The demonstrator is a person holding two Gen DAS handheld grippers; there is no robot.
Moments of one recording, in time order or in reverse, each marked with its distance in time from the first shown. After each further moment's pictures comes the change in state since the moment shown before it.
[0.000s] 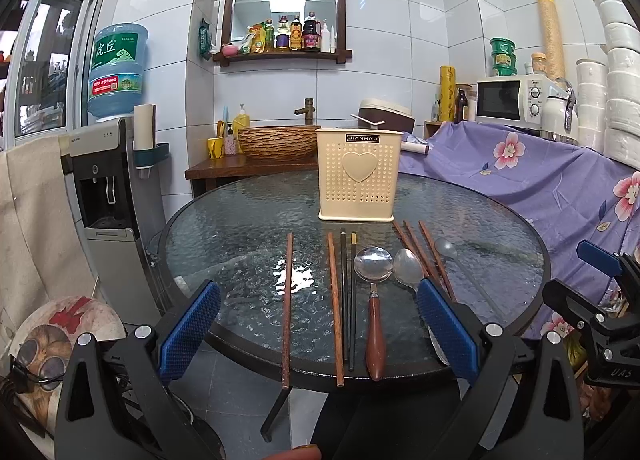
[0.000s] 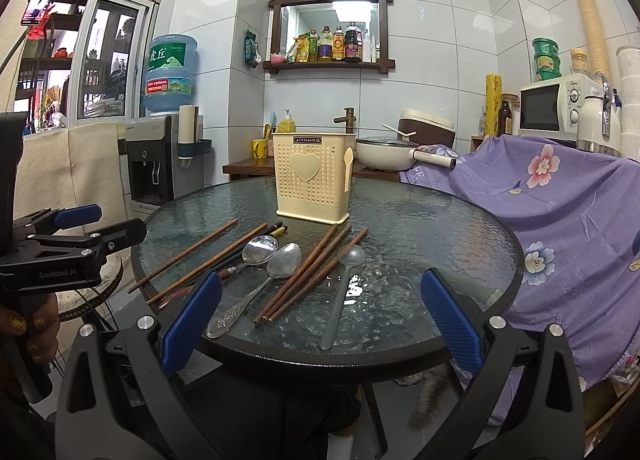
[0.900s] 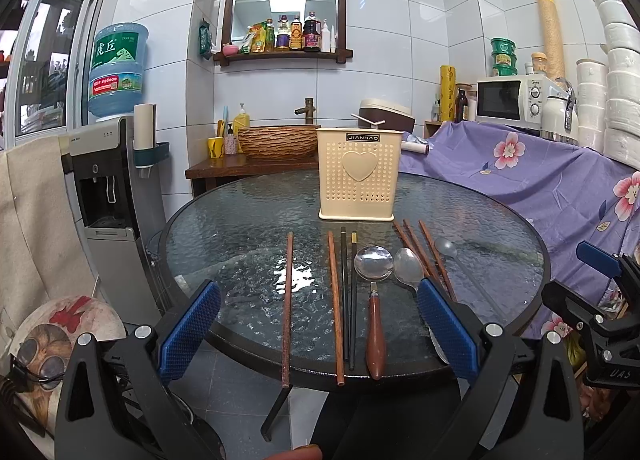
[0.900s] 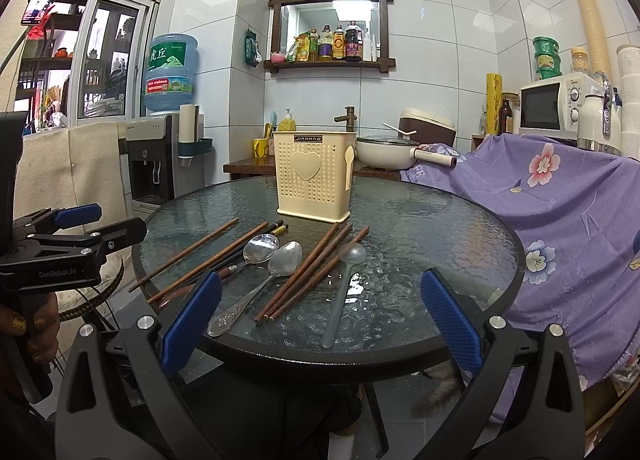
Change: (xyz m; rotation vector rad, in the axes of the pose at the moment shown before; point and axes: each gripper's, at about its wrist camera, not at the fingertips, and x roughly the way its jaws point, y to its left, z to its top) left arm 0.000 -0.003 0.002 0.000 0.002 -0.004; right arm -0.002 -0.001 0.002 0.002 0.002 0.004
